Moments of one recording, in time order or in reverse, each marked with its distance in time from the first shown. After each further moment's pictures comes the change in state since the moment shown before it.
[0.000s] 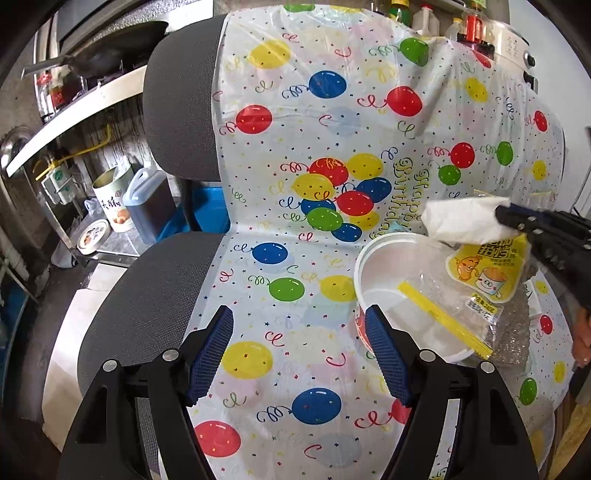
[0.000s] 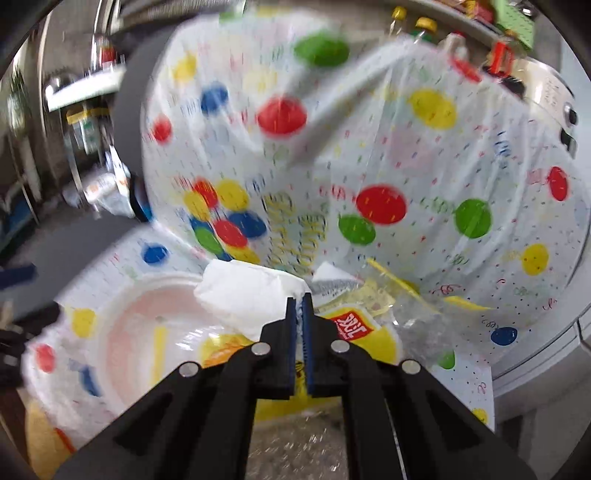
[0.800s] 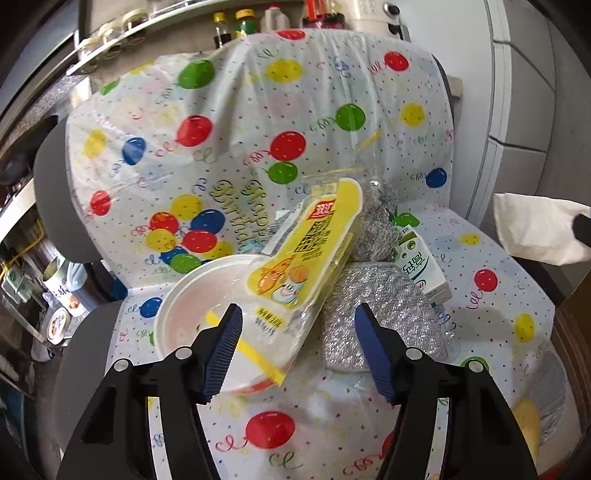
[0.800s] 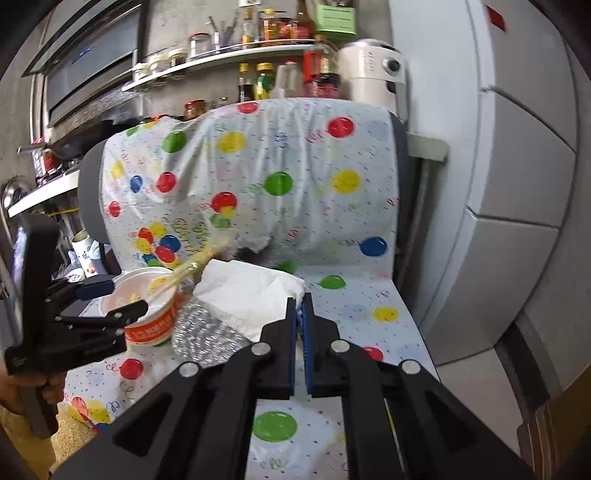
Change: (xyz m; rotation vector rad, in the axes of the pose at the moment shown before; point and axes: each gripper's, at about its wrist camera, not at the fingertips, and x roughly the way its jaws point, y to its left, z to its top) left arm -0.010 -0.165 -0.018 0.341 -0.094 -0.149; right arm -0.158 -0.108 -0.146 0.354 -0.159 -0.181
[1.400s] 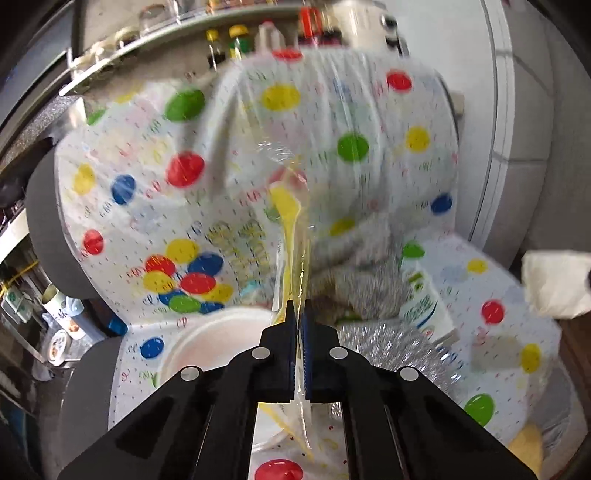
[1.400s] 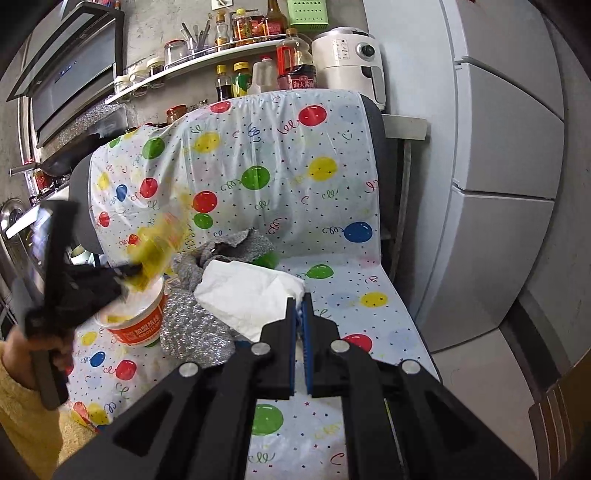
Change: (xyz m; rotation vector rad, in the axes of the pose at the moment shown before) left arm -0.004 0.012 0.041 0.004 -0.096 -0.014; right arm -0.002 -0.017 -0.007 0.055 0.008 0.015
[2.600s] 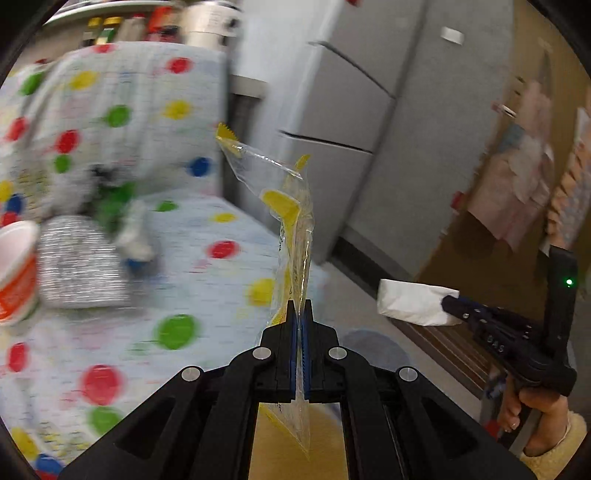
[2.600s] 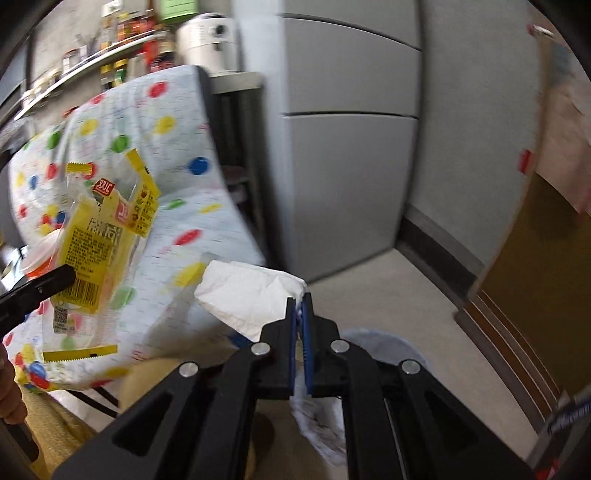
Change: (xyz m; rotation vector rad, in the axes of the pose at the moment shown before) left arm -0.086 -0.195 -0.106 0.016 -0.001 -0.670; right arm -0.130 -0.129 -0.152 0.246 0.094 -0.425
